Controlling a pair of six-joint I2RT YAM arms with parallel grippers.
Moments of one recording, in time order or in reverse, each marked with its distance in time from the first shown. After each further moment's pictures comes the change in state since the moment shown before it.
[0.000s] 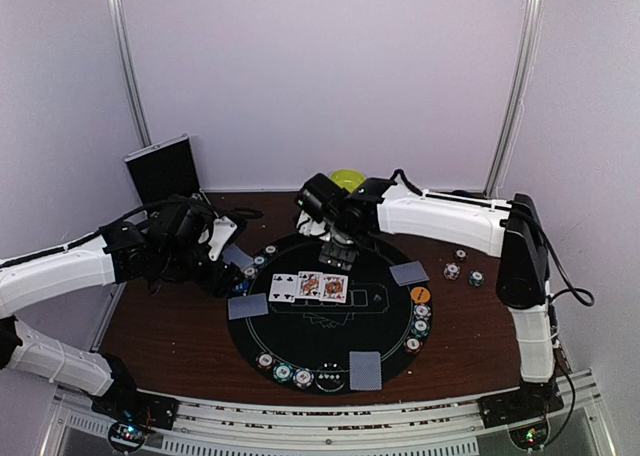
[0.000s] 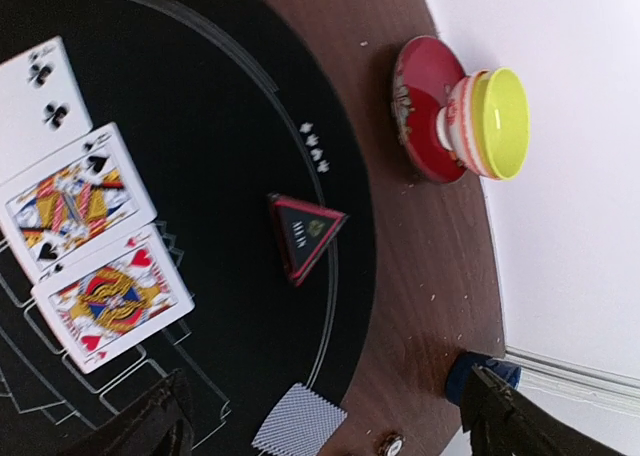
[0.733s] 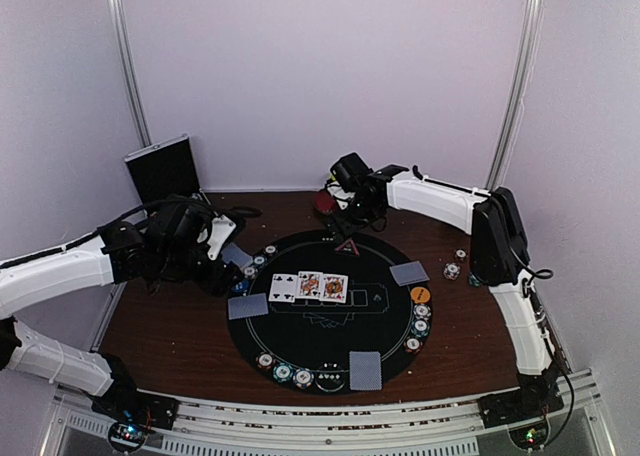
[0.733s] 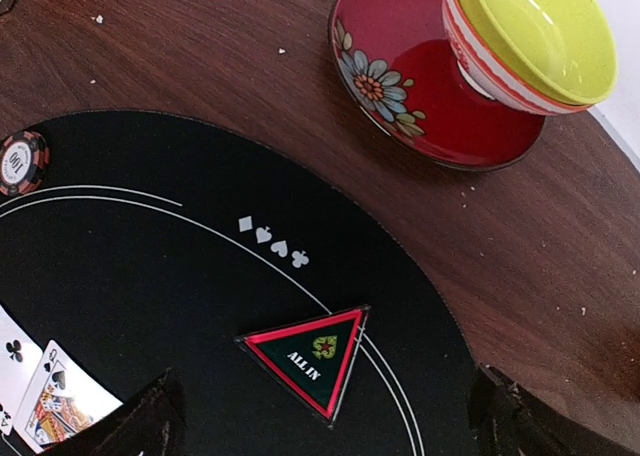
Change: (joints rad) left arm 0.000 -0.009 0.000 0.000 -0.003 -0.004; right arm -0.277 0.219 0.210 0.120 -0.389 0.431
